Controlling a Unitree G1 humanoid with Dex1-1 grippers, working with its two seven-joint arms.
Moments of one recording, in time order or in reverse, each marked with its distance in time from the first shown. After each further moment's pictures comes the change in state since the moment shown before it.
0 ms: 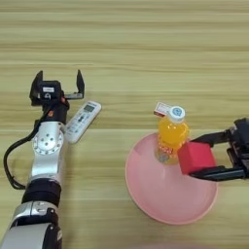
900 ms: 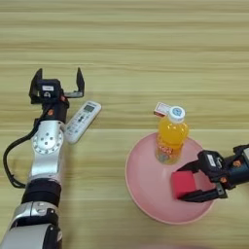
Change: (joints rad) left arm 0.005 -0.001 -0.002 -0.029 0.000 0.004 0.001; right arm -0.022 0.075 0.251 0.204 -0.349 -0.136 -0.096
